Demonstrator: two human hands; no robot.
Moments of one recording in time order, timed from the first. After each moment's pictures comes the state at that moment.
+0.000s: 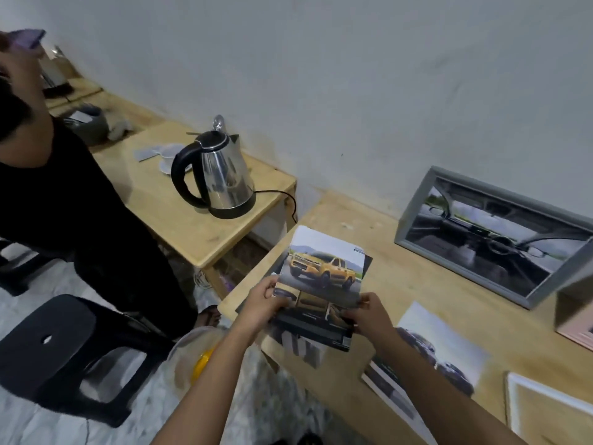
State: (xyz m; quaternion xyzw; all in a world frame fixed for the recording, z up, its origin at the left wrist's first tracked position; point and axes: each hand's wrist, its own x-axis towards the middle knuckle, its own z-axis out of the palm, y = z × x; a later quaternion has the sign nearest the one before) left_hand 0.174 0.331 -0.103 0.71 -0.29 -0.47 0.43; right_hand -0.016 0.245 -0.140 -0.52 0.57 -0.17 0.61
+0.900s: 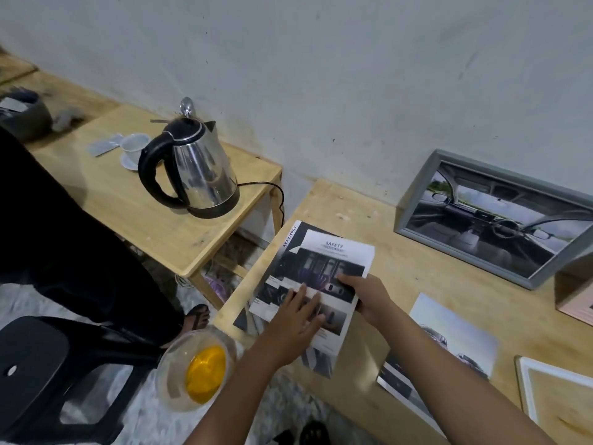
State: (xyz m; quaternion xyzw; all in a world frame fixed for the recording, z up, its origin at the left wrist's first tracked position) left_hand 0.172 0.311 -0.168 0.69 -0.60 -0.39 0.09; right_hand 0.032 0.201 -0.151 -0.34 0.62 -0.25 0.66
